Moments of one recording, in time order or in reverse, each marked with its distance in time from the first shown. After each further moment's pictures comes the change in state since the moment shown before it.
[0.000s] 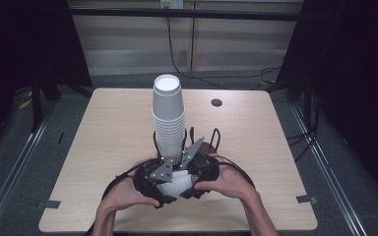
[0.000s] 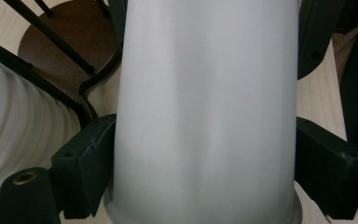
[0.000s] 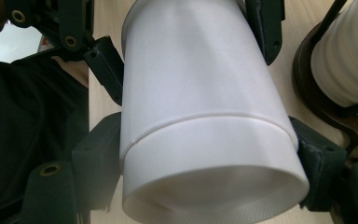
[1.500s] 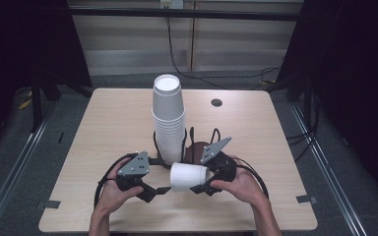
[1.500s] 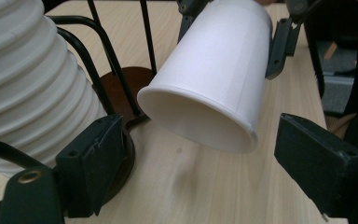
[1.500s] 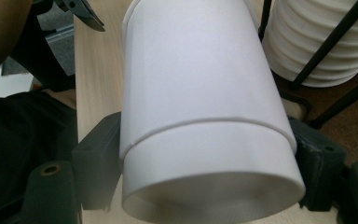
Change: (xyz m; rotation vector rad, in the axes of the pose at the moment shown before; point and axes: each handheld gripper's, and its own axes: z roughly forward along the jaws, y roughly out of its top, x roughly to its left) left arm 0.000 -0.033 -0.034 -0.387 0.105 -0.136; right arm -0.004 -0.043 -0.023 -0.185 -0.071 0.118
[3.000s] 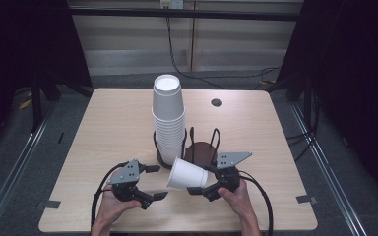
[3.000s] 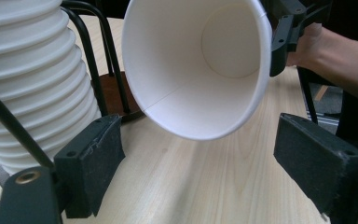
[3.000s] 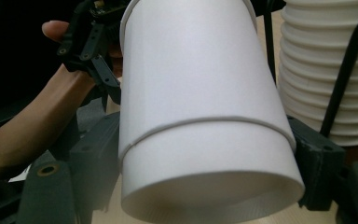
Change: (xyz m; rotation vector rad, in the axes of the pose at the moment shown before) left arm -0.011 -0.033 -0.001 -0.126 0.001 -0.091; right arm 0.003 -0.045 0.017 -0.490 0.083 0.048
